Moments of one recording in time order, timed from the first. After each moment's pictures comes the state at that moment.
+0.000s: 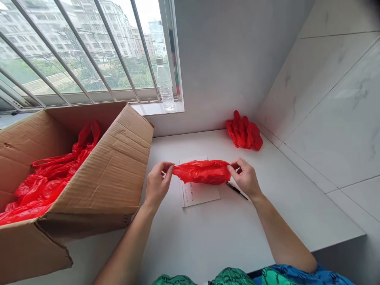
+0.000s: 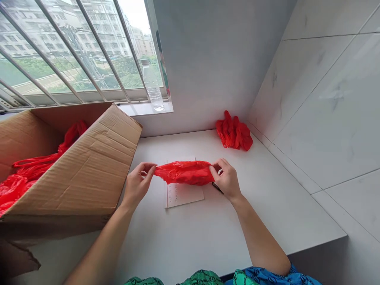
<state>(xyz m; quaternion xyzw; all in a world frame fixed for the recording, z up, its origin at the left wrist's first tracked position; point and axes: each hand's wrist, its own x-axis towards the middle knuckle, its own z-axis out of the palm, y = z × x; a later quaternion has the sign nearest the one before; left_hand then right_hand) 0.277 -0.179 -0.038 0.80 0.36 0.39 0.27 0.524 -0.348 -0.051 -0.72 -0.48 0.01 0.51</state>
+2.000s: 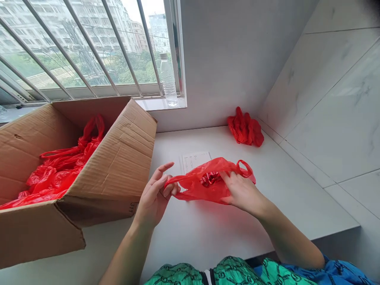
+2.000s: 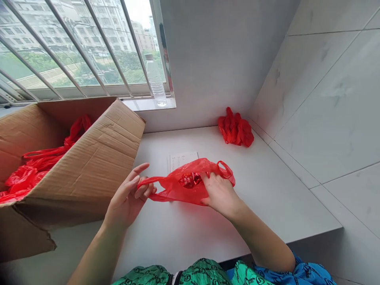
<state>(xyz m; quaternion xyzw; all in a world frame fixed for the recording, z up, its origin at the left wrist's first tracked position) 0.235 -0.244 0.001 0.50 0.23 0.37 0.75 0.473 -0.380 -0.026 -0.75 -0.65 0.01 0.11</state>
